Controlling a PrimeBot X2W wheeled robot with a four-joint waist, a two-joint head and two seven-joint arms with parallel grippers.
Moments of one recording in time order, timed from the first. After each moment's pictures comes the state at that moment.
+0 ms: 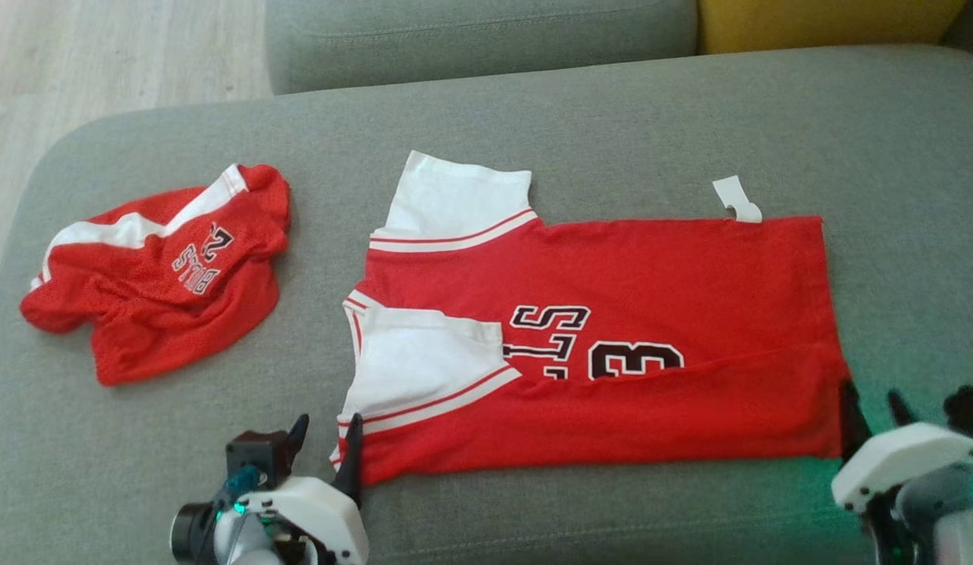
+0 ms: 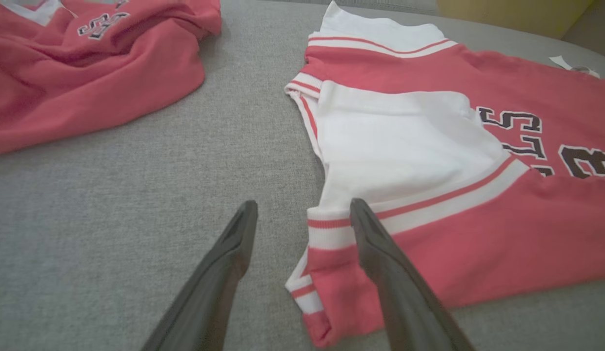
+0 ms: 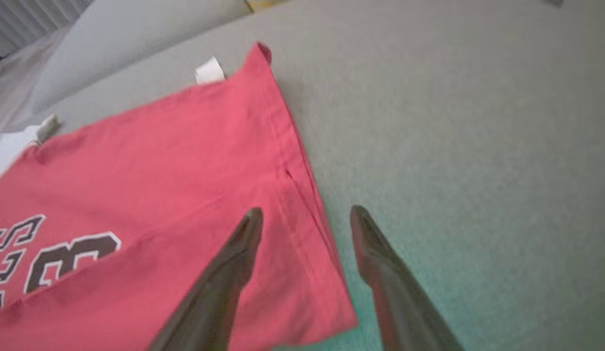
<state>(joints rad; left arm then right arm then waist) -0.07 0.11 -0.38 0.48 -0.34 0.11 -0.16 -0.07 -0.05 -0.29 0.40 0.22 0.13 0.23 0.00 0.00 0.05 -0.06</state>
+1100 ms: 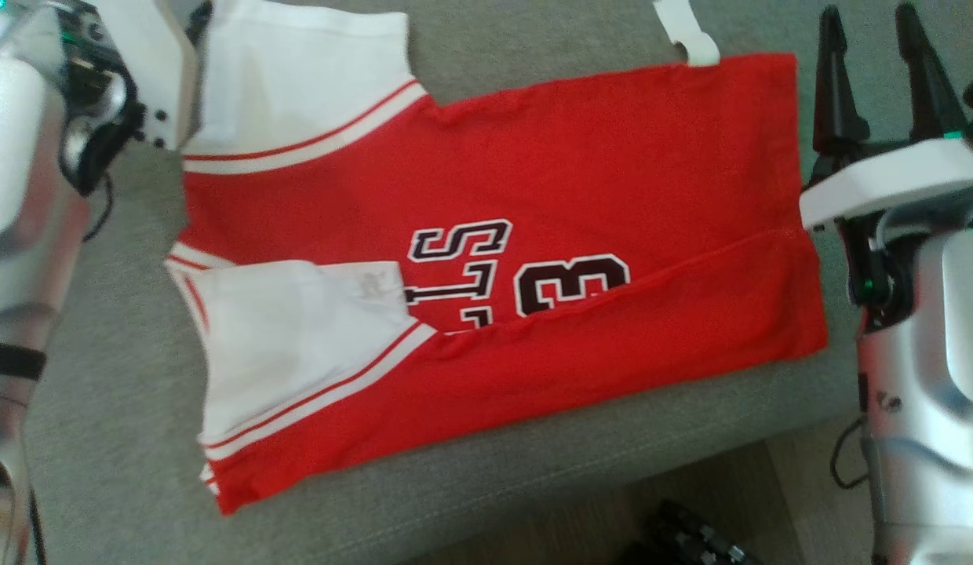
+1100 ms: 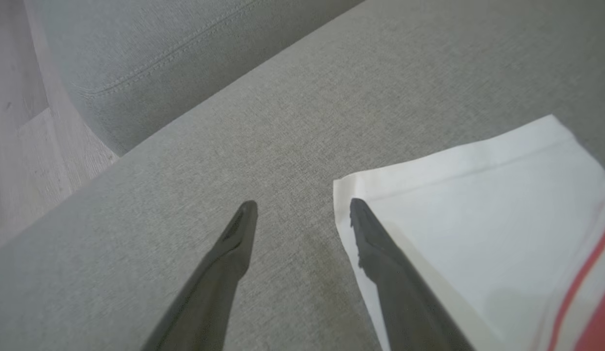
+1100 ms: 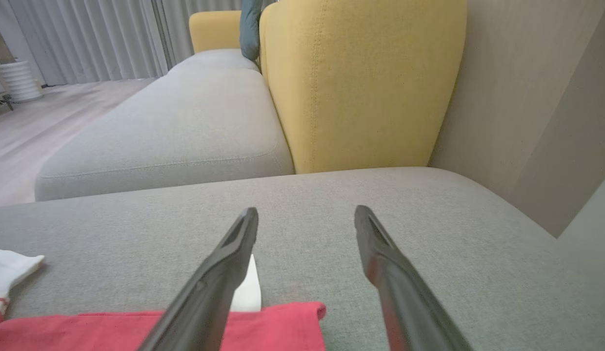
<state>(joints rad) -1.05 0.40 -0.56 0.69 -0.37 -0.12 0.40 -0.56 -0.07 -0.06 0.25 0.15 0.13 0.02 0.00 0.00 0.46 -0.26</state>
